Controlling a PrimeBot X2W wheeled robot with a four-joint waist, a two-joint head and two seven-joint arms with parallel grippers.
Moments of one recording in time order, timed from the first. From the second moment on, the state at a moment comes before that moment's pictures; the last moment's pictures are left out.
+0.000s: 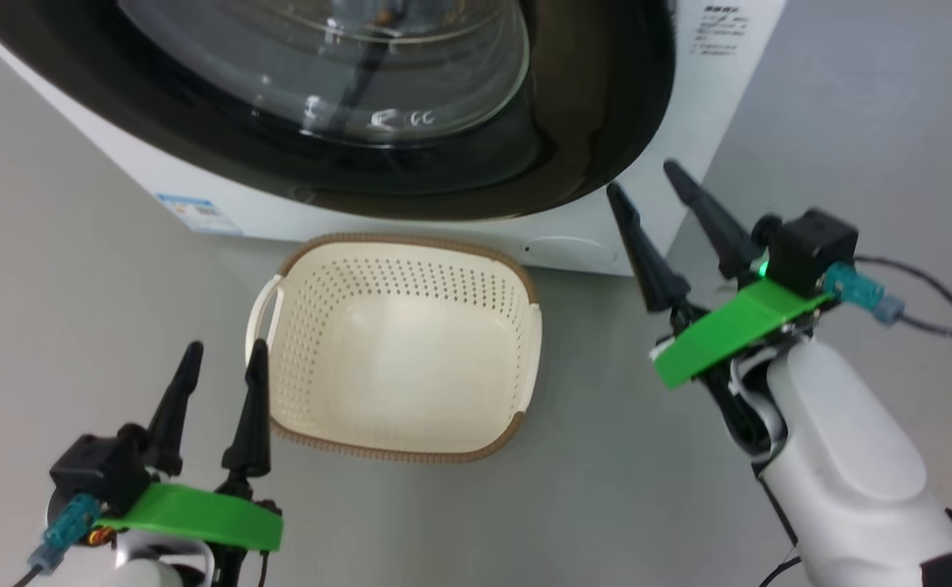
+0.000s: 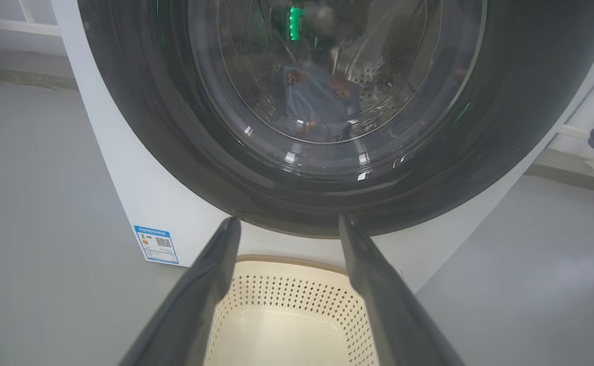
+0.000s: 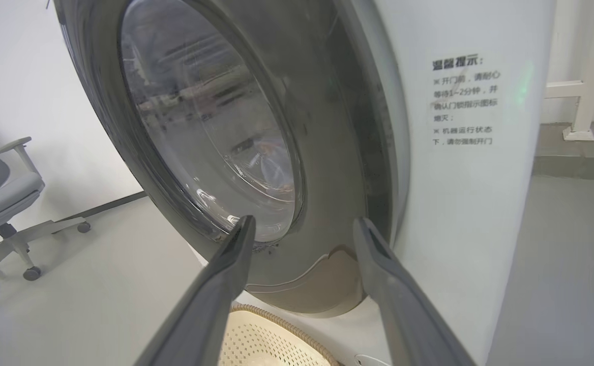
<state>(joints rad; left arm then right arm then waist) -0.18 0.11 -0.15 0.14 -0.41 -0.13 -0.26 -0.63 -0.15 0.37 0.49 0.45 0.13 -0.26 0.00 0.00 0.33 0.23</state>
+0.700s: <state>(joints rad) -0.08 0.17 -0.12 0.16 -0.42 -0.13 -0.26 -0.40 -0.13 0.31 0.48 0.45 0.13 -0.26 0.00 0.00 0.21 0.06</state>
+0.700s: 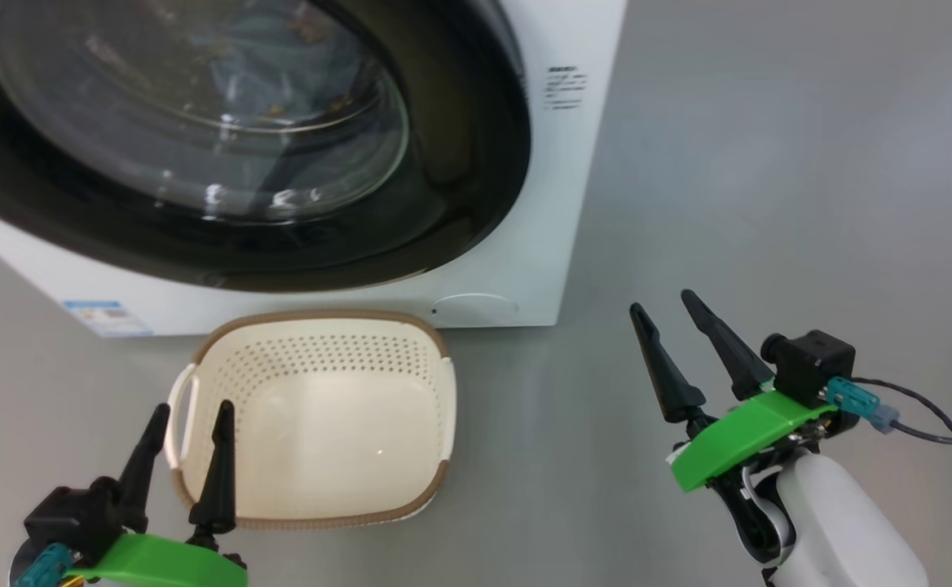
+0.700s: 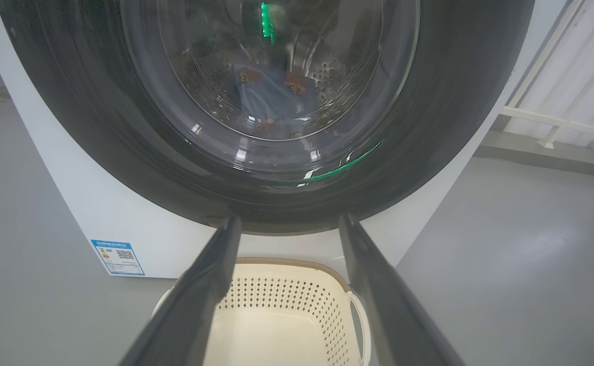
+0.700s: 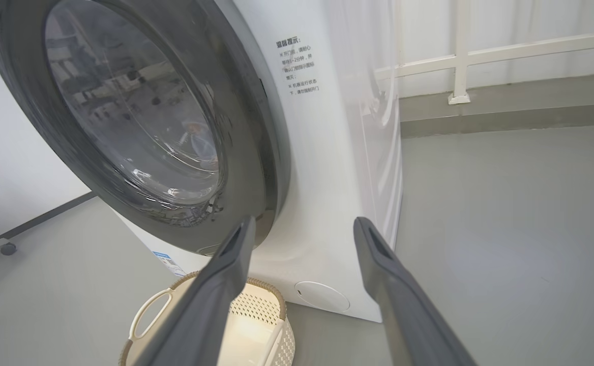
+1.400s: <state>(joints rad) -0.02 0.17 -0.02 0.17 -0.39 -0.13 -0.26 -0.29 -0.16 0.22 0.46 0.45 0.13 -0.26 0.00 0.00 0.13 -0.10</state>
